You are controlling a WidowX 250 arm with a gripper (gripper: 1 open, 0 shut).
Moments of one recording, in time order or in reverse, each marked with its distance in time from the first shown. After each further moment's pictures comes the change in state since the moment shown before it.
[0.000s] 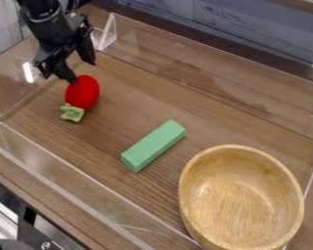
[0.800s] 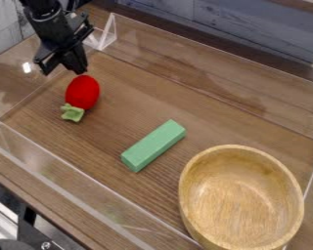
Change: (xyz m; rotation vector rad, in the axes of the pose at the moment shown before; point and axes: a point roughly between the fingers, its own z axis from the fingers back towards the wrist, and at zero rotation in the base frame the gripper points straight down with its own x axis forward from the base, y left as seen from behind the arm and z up) arm 0.026 -0.002 -0.019 0.016 -0.012 -0.022
